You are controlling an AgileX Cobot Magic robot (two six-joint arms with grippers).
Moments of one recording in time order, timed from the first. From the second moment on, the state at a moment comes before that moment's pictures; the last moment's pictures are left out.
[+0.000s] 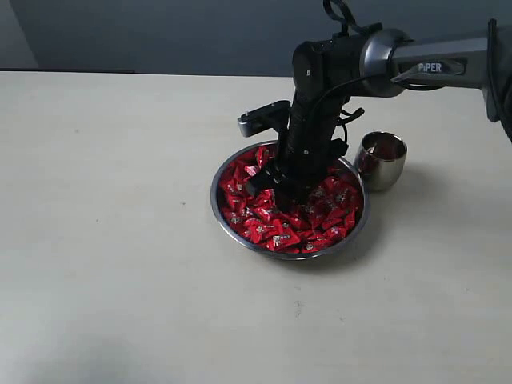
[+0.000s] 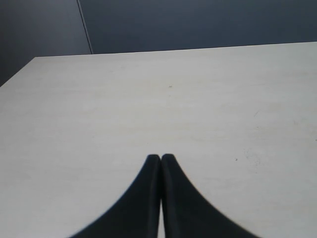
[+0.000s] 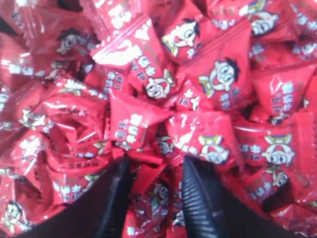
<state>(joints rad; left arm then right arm) 0.19 0.00 0.00 0.03 0.34 0.03 0.66 2.20 -1.58 0.15 0.98 -0.20</state>
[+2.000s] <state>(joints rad) 0.19 0.00 0.00 0.03 0.34 0.03 0.33 2.03 -1.58 0.10 0.88 -0.12</state>
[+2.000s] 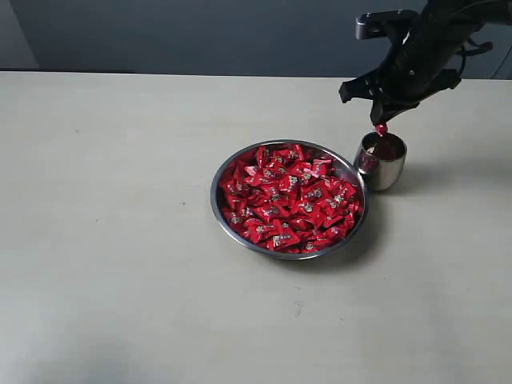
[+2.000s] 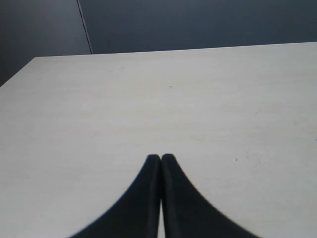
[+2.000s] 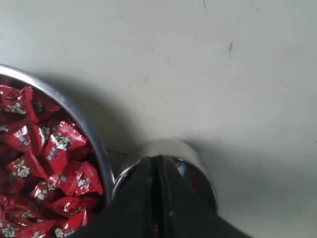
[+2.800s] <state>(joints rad) 0.19 0.00 0.00 0.03 0.34 0.03 0.33 1.96 -1.58 0.27 0.92 -0.19</state>
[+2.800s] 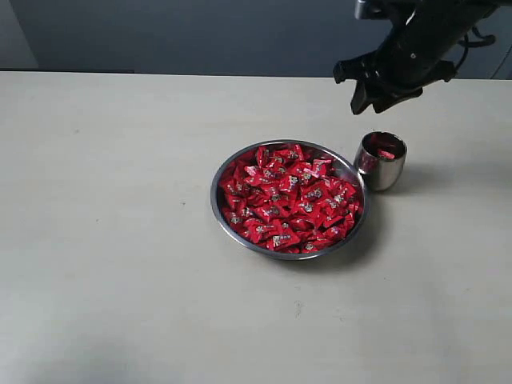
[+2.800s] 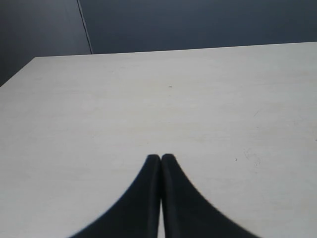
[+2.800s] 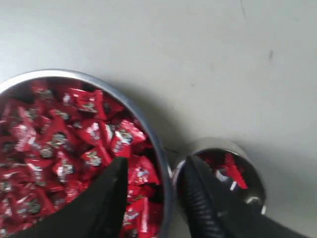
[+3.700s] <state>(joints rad) 0.19 0.00 0.00 0.03 0.34 0.03 0.53 2.11 -1.58 0.30 0.88 -0.31</state>
